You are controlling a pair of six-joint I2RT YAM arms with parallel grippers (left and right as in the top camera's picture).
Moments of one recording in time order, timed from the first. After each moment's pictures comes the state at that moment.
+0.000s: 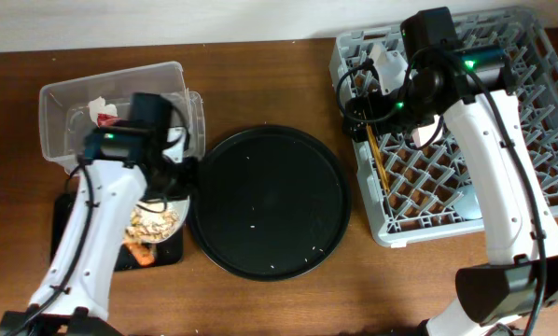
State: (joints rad) left arm -0.12 1.55 1.39 -1.24 0.14 -0.16; right arm 0.17 1.78 1.96 -1.41 -0.27 -0.06
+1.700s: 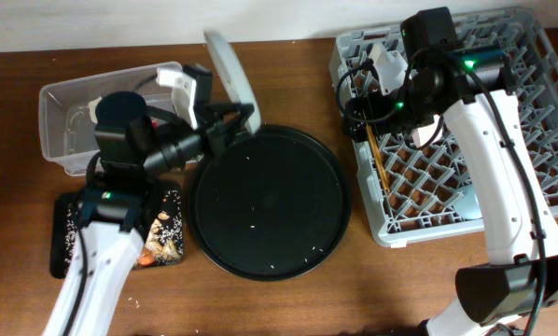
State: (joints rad) left arm -0.18 1.30 1.12 0.03 0.80 -0.34; right arm 0.17 1.78 1.96 -1.41 -0.28 -0.06
